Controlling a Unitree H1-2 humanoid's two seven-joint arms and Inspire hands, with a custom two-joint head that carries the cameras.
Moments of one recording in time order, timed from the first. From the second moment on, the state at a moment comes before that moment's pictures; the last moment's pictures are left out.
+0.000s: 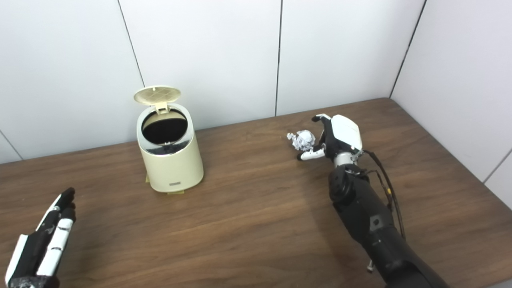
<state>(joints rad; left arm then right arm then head) 0.05 0.15 0.05 -0.37 0.00 0.25 -0.09 -0.45 -0.41 0.10 0.39 -0.62 0.33 -0.24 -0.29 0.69</state>
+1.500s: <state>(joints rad) 0.05 0.15 0.04 -0.31 0.01 0.20 -0.09 -0.47 -0.47 0.19 0.36 -0.70 0.26 -0.15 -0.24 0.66</state>
